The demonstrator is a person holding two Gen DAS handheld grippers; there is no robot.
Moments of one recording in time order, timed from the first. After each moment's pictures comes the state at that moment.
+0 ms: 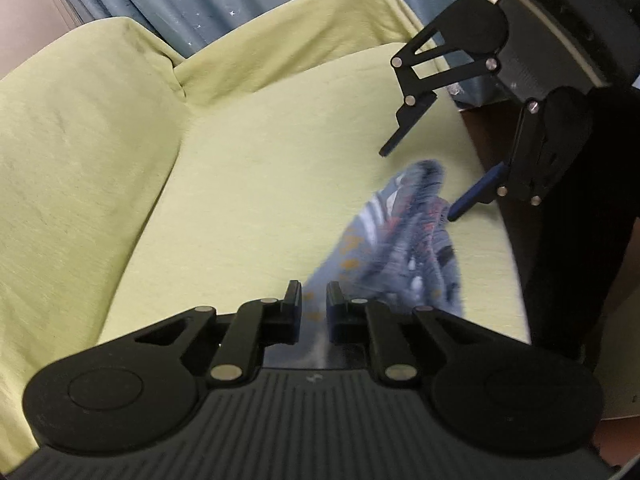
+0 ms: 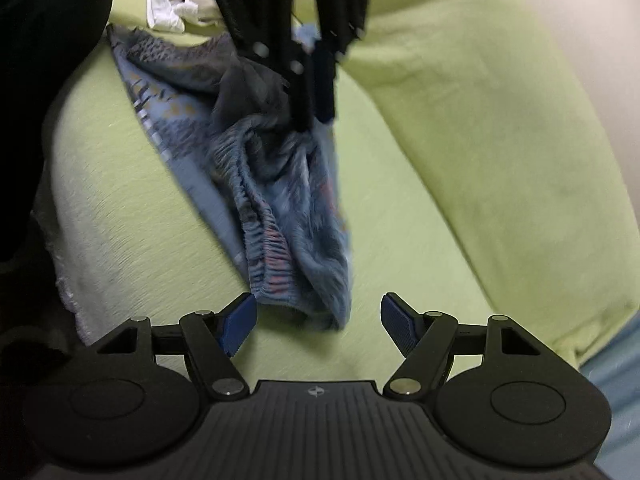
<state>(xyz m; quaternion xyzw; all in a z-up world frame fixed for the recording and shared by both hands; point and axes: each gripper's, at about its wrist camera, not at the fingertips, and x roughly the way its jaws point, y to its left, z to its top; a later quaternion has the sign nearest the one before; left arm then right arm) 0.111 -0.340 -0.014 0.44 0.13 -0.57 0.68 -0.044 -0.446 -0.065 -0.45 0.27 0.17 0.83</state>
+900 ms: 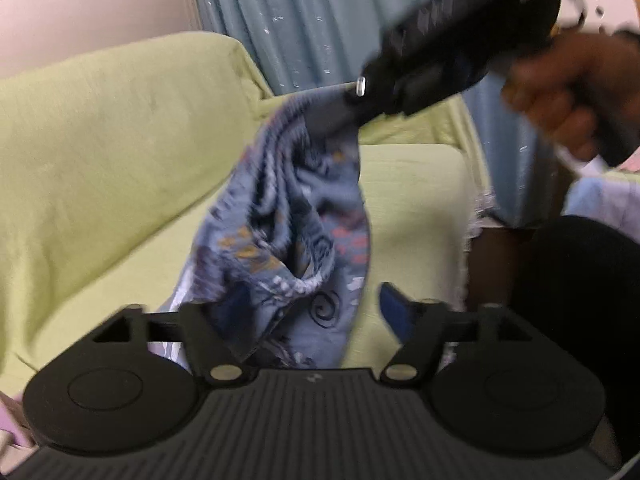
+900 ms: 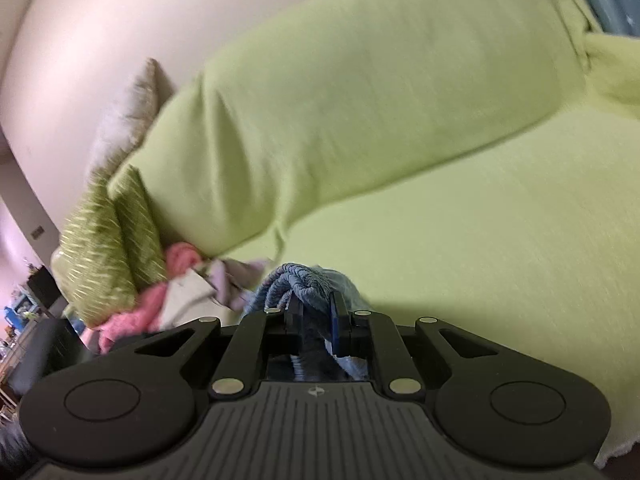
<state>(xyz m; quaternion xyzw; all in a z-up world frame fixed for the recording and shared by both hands) 0.016 -0.279 0.018 0.26 0.13 -0.51 0.81 -0.045 -0.519 0.054 0.24 0.26 0.18 0.92</state>
